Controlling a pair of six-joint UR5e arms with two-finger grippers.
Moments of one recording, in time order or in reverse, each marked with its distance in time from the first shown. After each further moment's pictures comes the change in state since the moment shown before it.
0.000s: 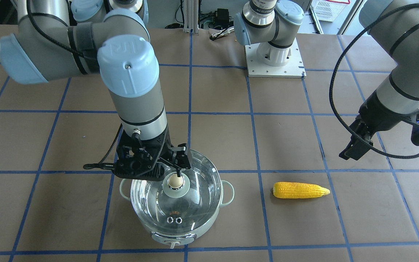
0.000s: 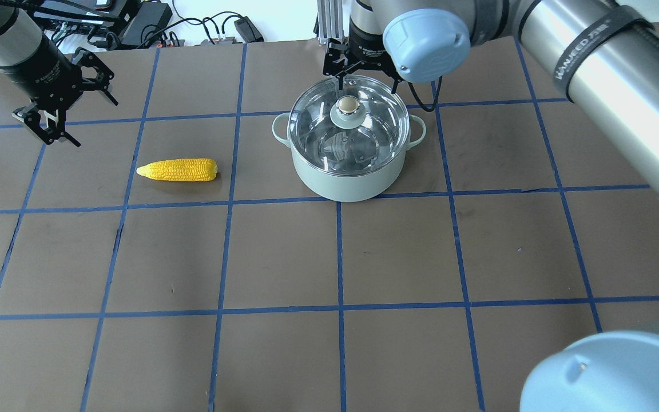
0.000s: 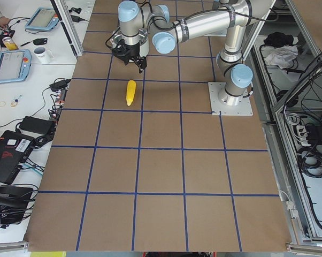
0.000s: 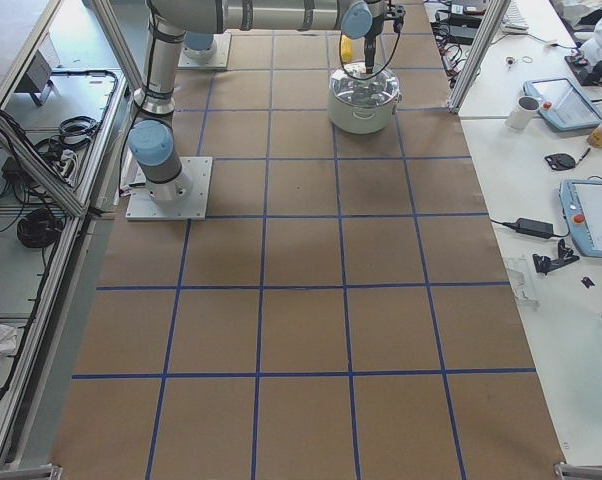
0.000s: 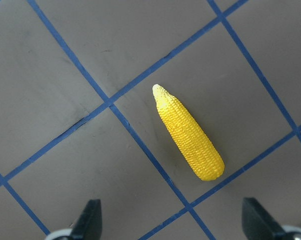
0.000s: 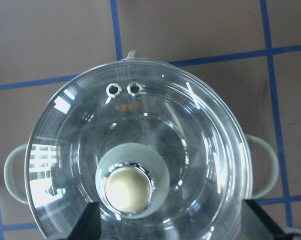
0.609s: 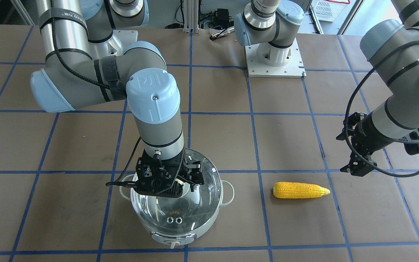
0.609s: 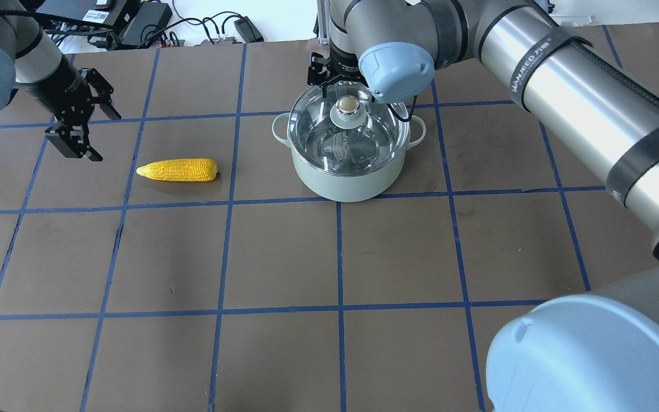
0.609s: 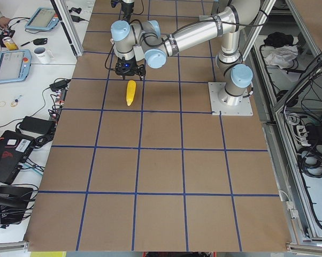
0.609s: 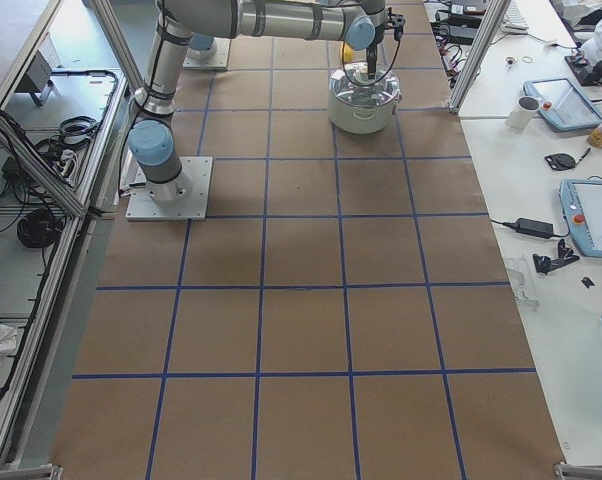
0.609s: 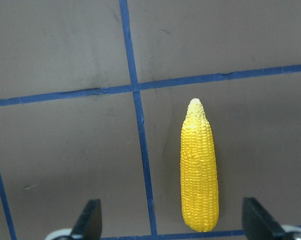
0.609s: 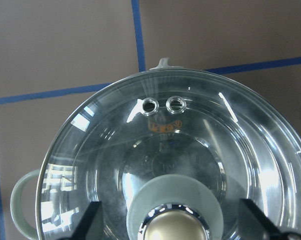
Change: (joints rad) left arm 0.014 -0.113 -0.009 0.028 0.003 -0.441; right arm 0.033 0.080 0.002 -0.110 0.002 0.031
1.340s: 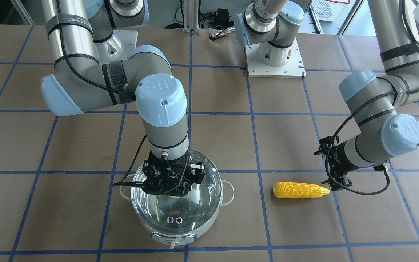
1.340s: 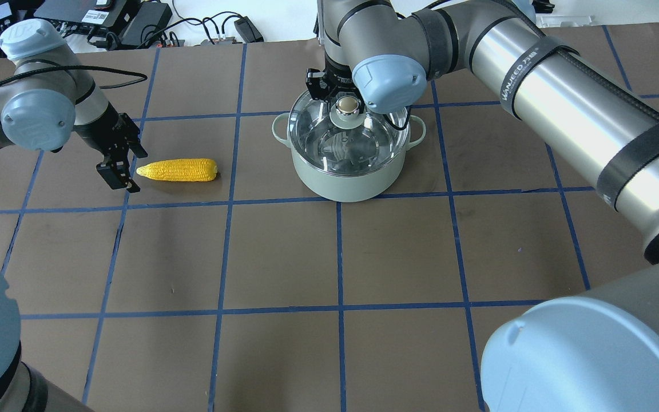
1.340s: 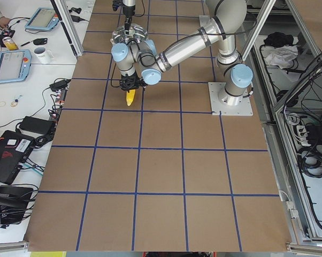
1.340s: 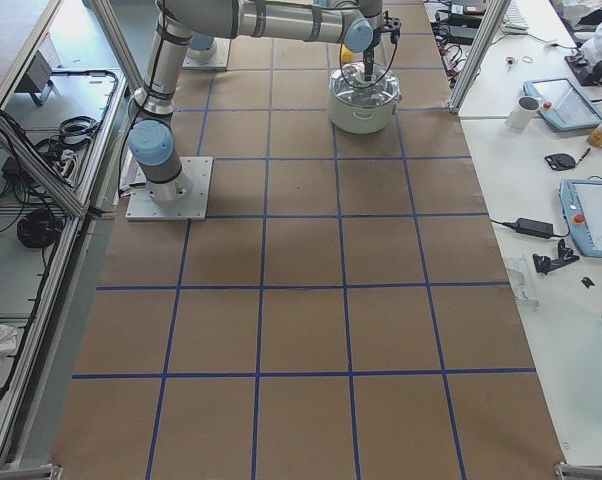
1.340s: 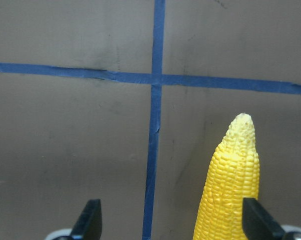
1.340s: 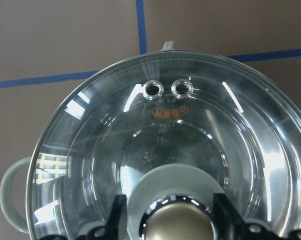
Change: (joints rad) left arm -0.007 -0.117 -0.094 0.111 0.005 -0.178; right arm 0.011 0.005 0.021 -0.003 -0.006 -0.016
